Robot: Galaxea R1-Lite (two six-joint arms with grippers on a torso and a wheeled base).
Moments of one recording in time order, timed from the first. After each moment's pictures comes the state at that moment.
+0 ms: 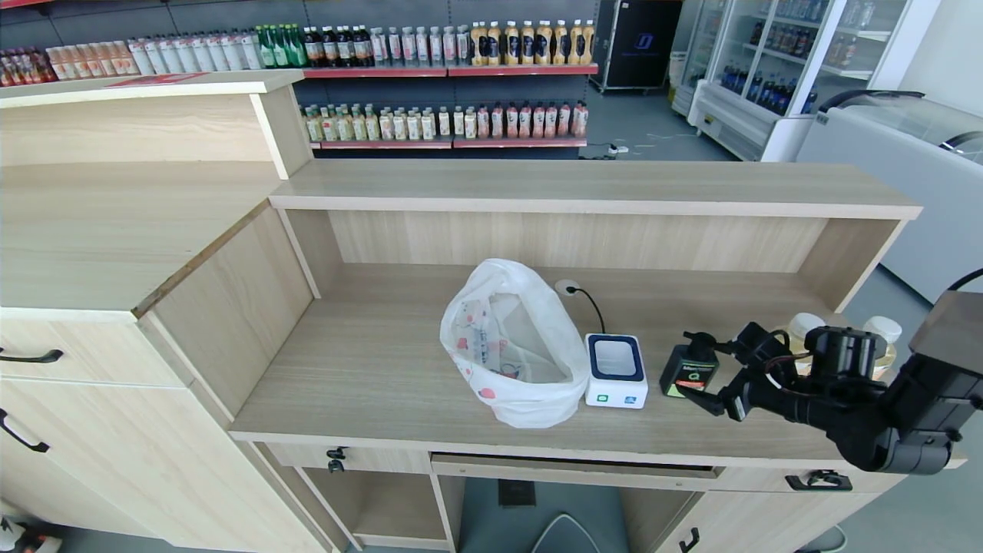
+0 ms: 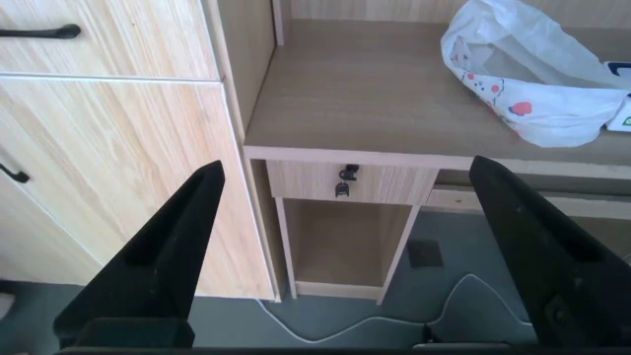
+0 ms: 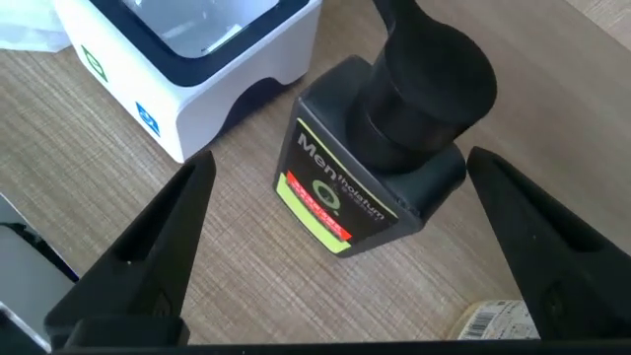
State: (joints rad) left arm 0.00 0.00 0.00 0.00 0.00 0.00; right arm -0.12 2.29 -0.74 -1.16 0.61 -0.64
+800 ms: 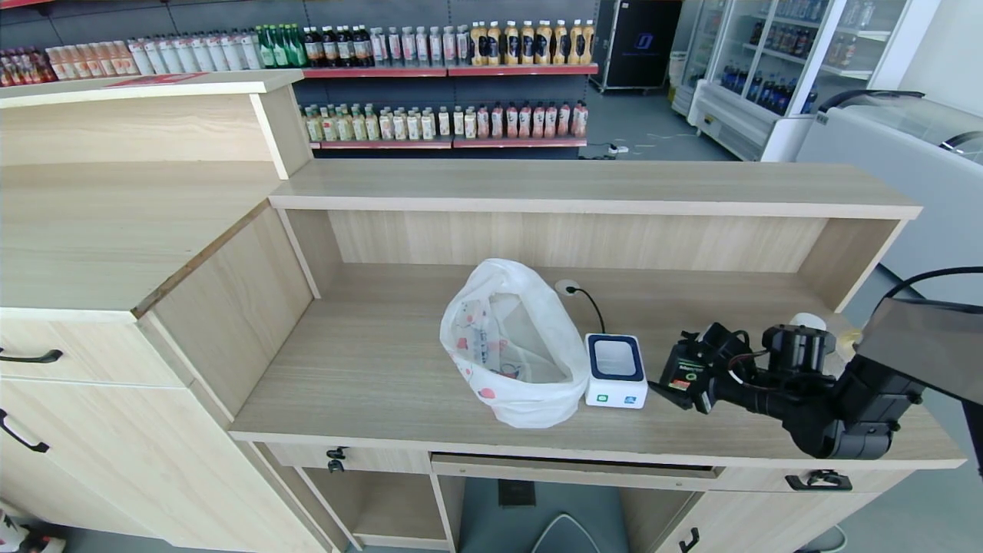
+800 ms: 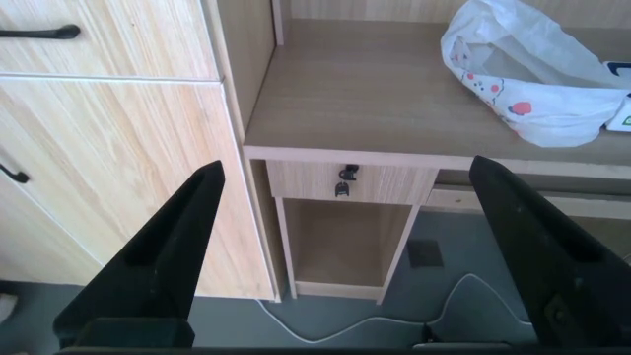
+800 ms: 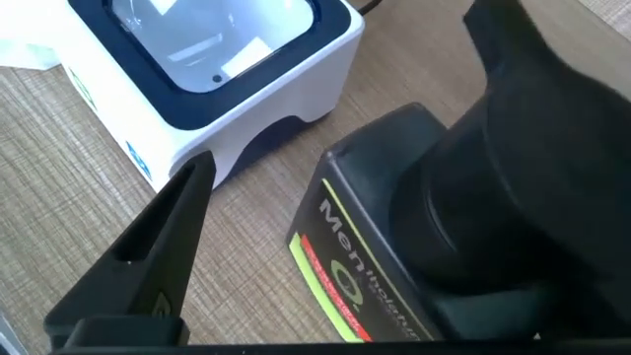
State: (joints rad) left arm 0.00 0.00 0.00 0.00 0.00 0.00; right arm -0.06 2.43 -0.92 -1.15 0.64 -0.64
